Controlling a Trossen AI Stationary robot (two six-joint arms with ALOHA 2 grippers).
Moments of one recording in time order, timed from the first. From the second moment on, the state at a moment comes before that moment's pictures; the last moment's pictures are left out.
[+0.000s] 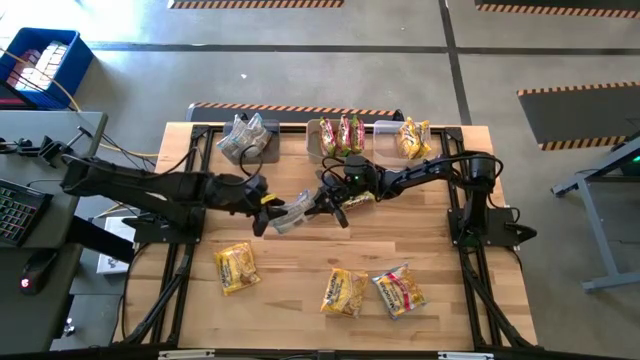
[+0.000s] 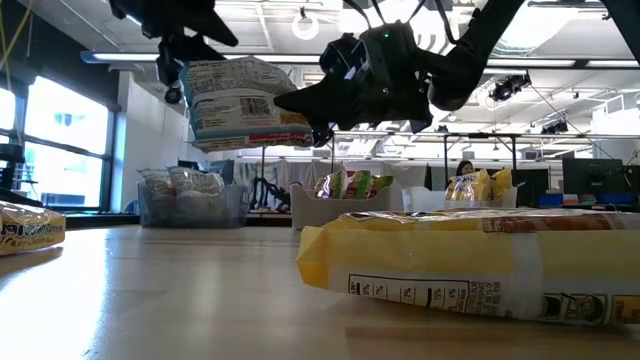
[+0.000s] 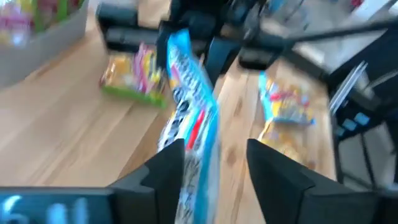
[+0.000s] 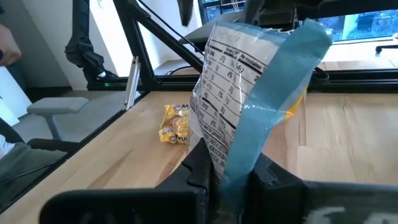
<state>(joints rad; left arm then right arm) -0.09 1.01 0.75 -0.28 -0.15 -0.56 -0.21 1.90 0.97 0.75 -0.65 0.04</state>
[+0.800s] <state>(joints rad) 0.12 1.36 1.17 -0.73 0.15 -0.24 -0.21 1.91 0.97 0.75 -0.65 0.02</state>
